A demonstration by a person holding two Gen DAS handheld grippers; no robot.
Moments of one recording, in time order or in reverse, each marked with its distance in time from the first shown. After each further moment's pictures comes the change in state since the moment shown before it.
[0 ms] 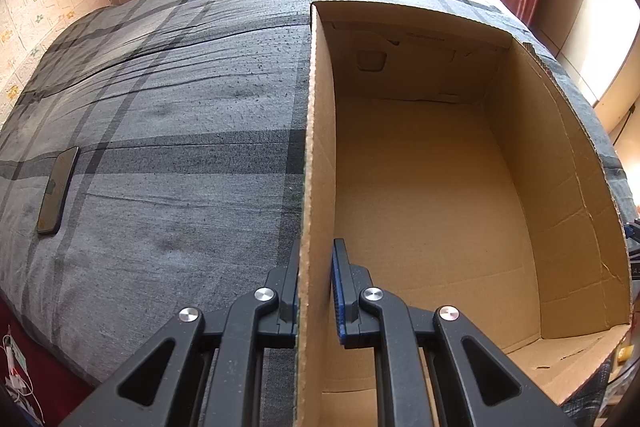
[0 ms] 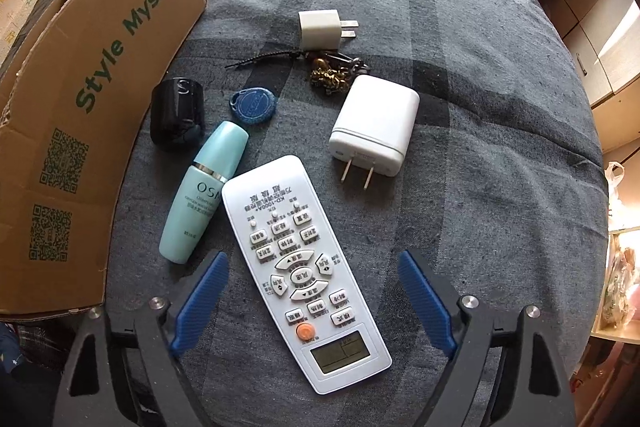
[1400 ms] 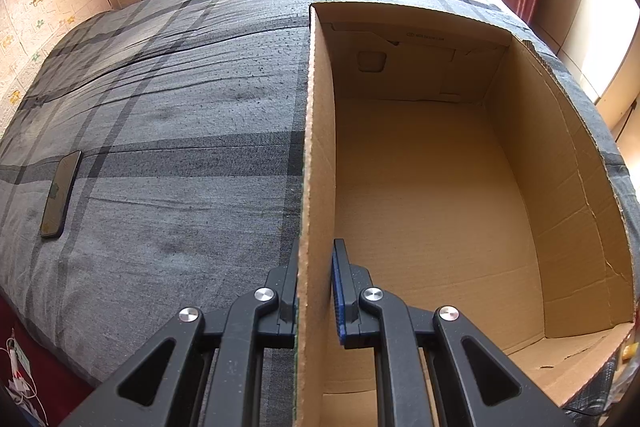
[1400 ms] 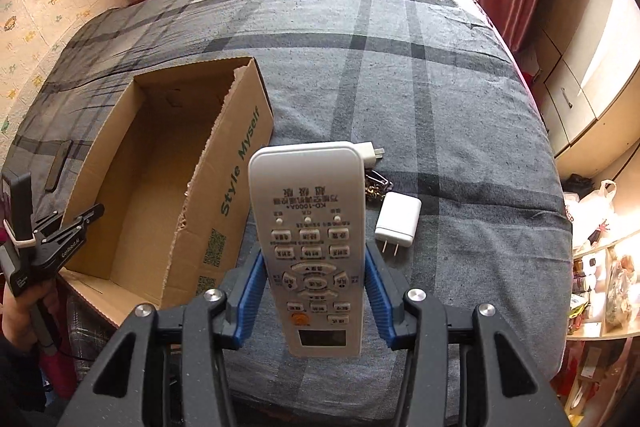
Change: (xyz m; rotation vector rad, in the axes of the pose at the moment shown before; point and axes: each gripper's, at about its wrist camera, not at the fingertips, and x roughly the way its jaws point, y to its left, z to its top) left arm -0.001 -0.002 -0.002 0.015 -0.008 0.015; right arm -0.145 0.055 0.029 0.026 -0.246 0.045
